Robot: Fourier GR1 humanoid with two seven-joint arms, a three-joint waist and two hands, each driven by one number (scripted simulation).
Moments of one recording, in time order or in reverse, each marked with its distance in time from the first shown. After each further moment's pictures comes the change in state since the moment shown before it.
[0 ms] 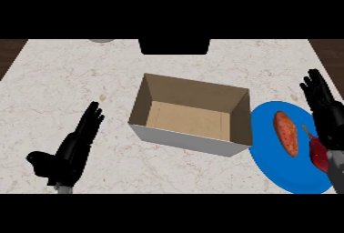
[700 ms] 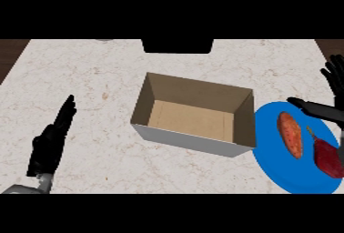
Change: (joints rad) left arm -0.053 0.112 0.070 0.122 -0.172 0.051 0.038; right arm -0.146 0.016 -0.171 0.281 -0.006 0.036 -0.139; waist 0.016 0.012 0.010
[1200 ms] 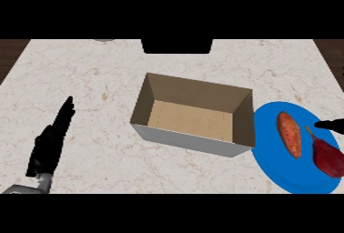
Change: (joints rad) left arm 0.005 -0.014 0.025 0.028 -0.030 -0.022 -0.003; right arm 0.010 -0.250 0.091 0.071 0.196 0.225 0.010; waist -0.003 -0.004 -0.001
